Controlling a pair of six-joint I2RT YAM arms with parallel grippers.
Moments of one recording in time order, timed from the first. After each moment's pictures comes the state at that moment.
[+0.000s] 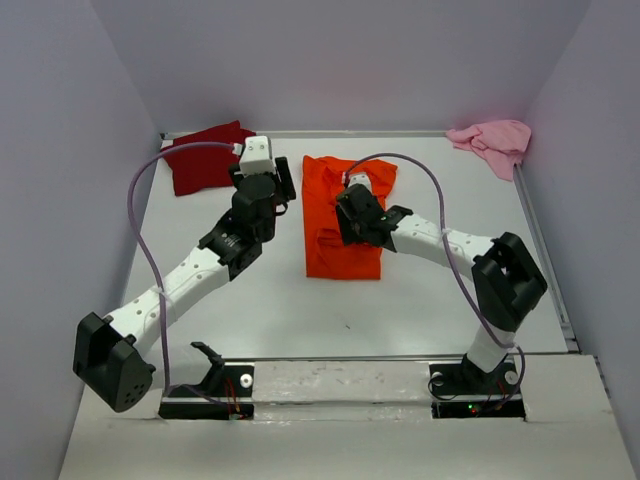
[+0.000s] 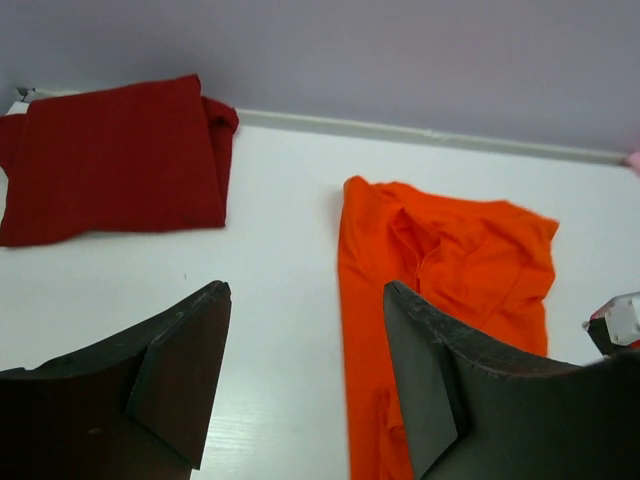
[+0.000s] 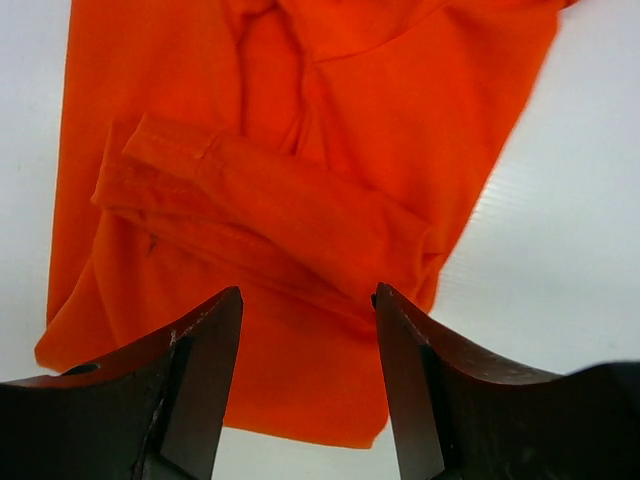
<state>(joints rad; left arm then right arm) -0.65 1.20 1.01 0.07 -0.65 -0.24 0.74 1.74 1.26 -0.39 0.42 0.35</state>
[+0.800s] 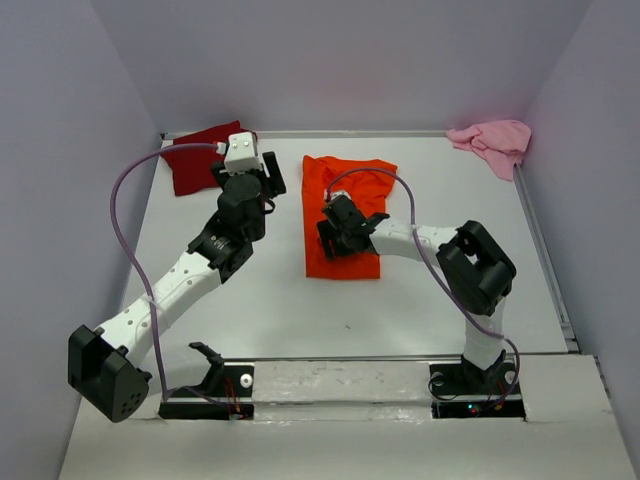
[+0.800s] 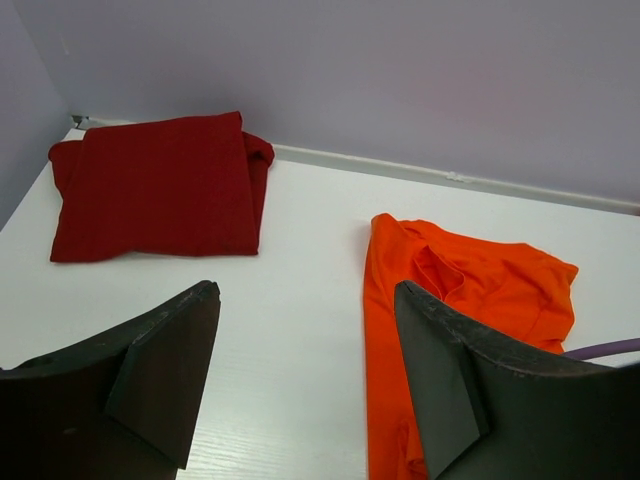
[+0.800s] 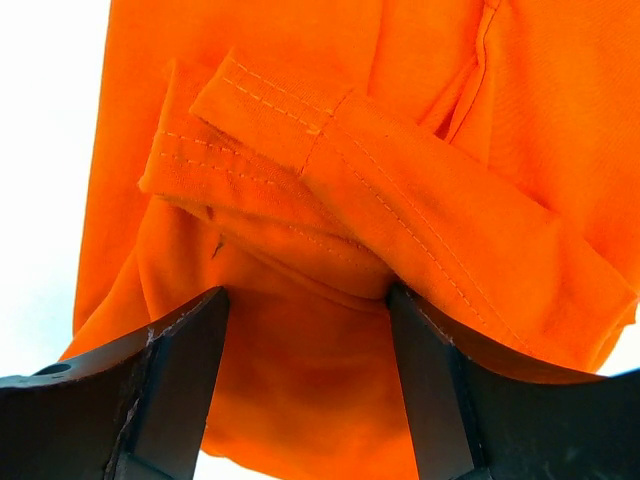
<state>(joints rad) -0.61 1.15 0.99 0.10 -0.68 -0.20 0.77 1.93 1.29 -0.32 0.23 0.37</state>
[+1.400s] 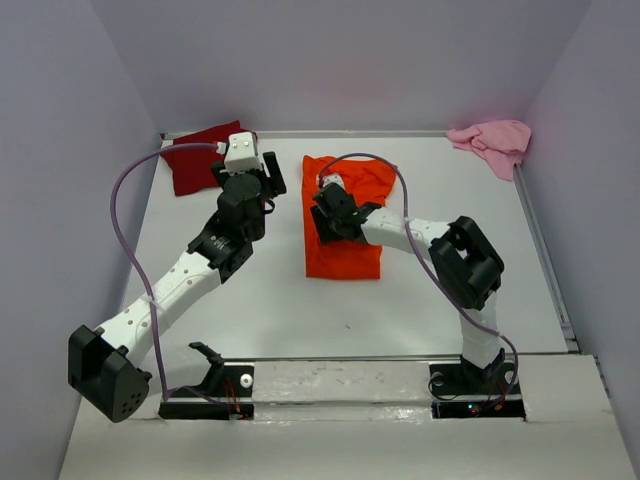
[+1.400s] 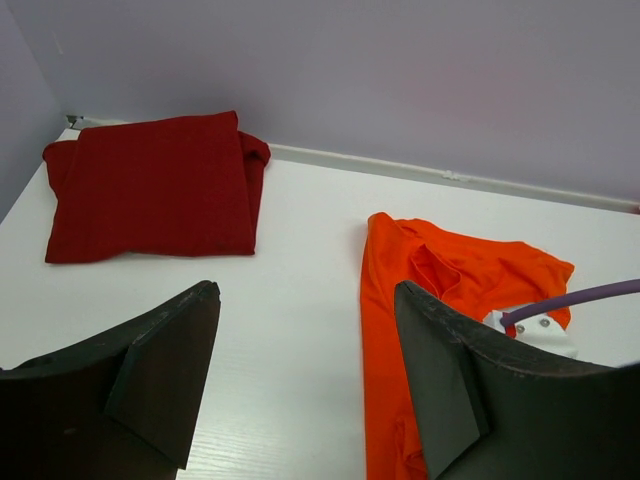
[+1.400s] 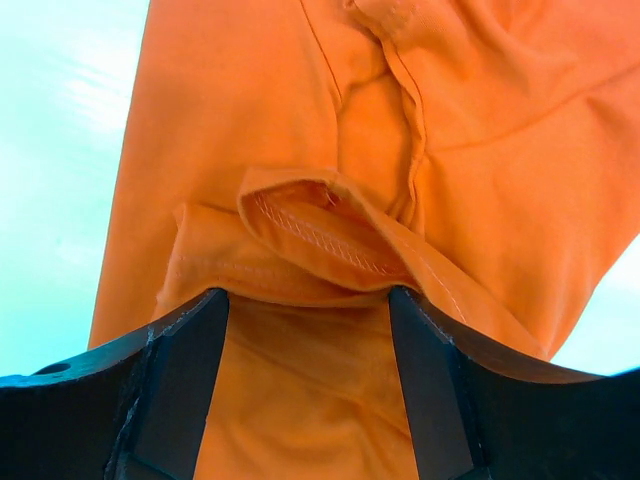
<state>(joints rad) -0.61 1.15 0.99 0.10 -0.67 -0.20 0.77 2.00 1.45 -0.34 0.37 0.31</state>
